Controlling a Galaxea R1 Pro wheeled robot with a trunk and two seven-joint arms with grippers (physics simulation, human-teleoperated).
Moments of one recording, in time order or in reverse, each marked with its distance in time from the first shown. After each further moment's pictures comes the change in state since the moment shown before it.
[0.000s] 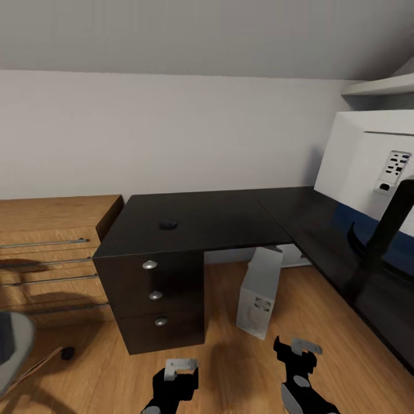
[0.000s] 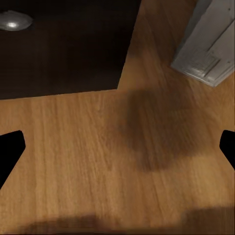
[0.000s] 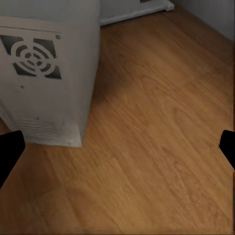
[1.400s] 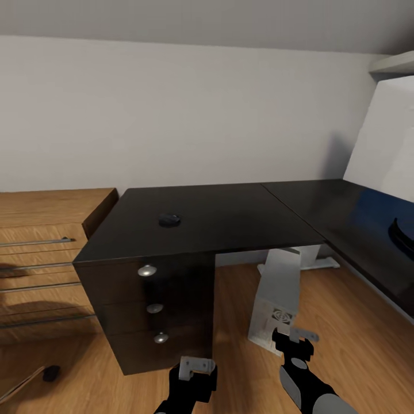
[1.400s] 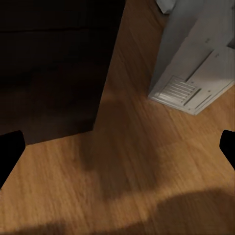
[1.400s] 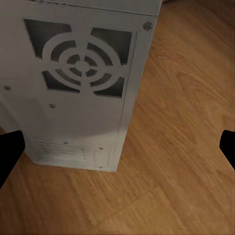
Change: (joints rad) left arm 0.000 0.015 -0.114 -0.153 -0.005 0.000 -0.003; right arm -0.064 -0.006 -0.004 0.000 -0.001 0.121 0.003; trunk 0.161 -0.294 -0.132
